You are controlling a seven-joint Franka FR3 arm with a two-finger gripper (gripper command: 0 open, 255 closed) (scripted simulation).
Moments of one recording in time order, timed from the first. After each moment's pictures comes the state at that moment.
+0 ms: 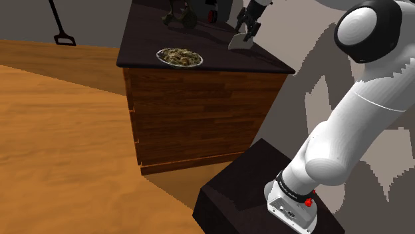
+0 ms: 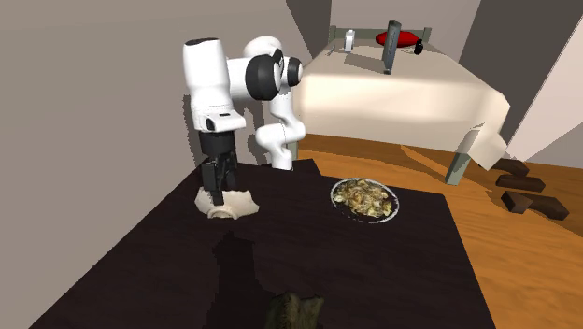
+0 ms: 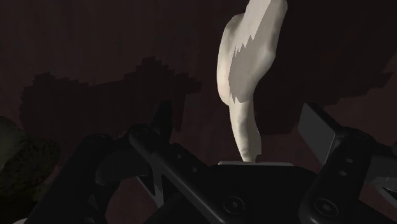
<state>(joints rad) 0.18 0.03 -0.61 -1.60 0.15 1.89 -1.74</state>
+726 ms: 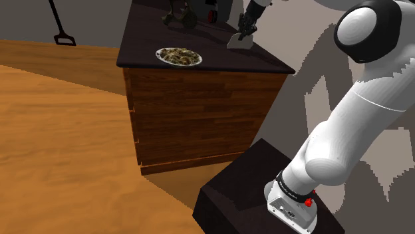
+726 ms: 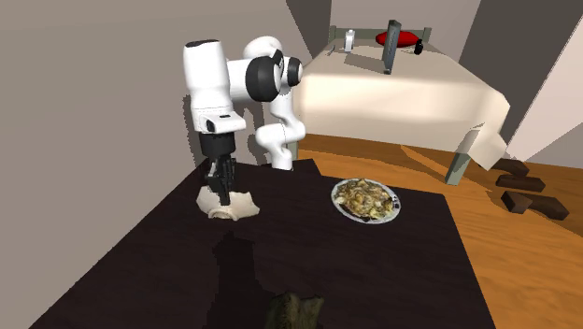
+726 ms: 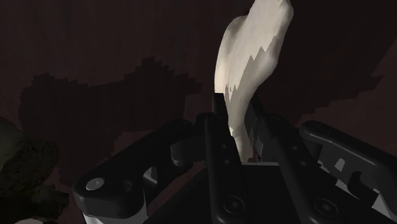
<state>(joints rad) 0.18 0.03 -0.61 -1.61 0.15 1.90 -1.74</state>
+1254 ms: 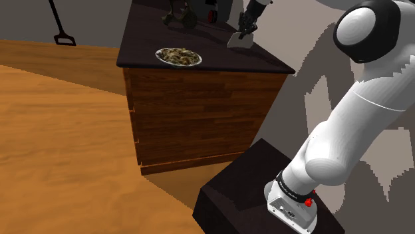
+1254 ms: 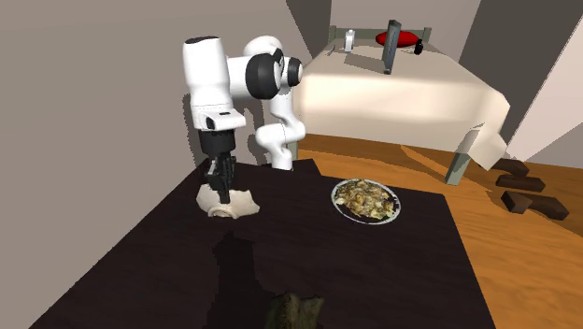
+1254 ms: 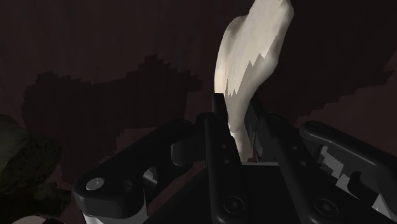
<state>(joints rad) 0.18 0.03 -0.61 -1.59 0.15 1.88 -1.74</state>
